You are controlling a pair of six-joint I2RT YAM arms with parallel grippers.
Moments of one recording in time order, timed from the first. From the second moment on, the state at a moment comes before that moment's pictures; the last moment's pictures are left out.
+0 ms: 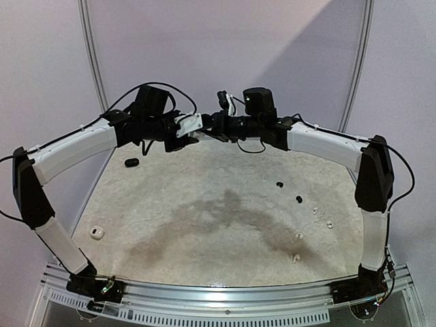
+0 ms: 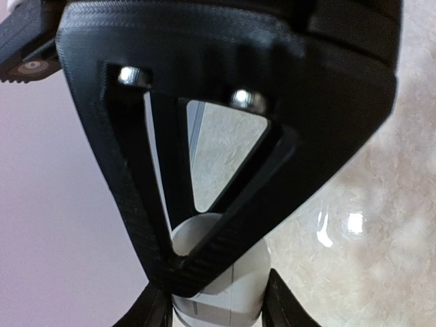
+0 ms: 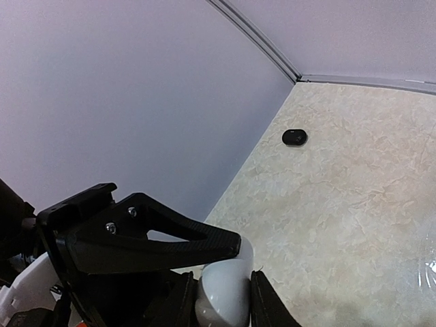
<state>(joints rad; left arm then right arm) -0.63 1.64 1.52 -0.43 0.07 0.94 0.76 2.05 1.84 -0.03 -0.48 0.76</state>
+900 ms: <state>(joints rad) -0.62 1.65 1.52 -0.42 0.05 0.92 0.76 2.06 1.83 -0.05 -0.53 0.72</state>
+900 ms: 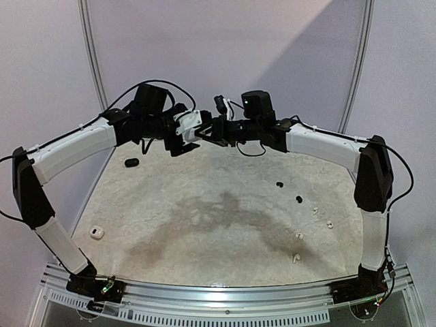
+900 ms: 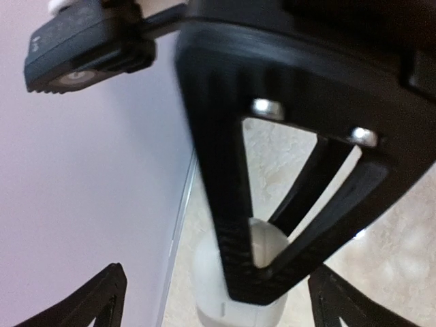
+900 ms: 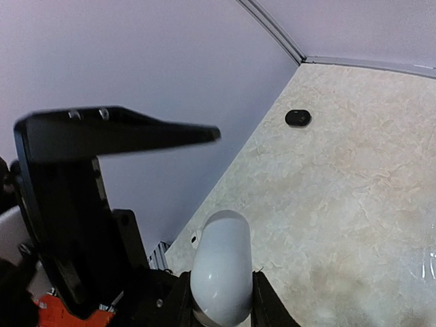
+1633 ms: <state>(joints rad) -0.40 1.40 1.15 0.21 1.00 -0.10 0.71 1.73 1.42 0.64 -0.72 0.41</state>
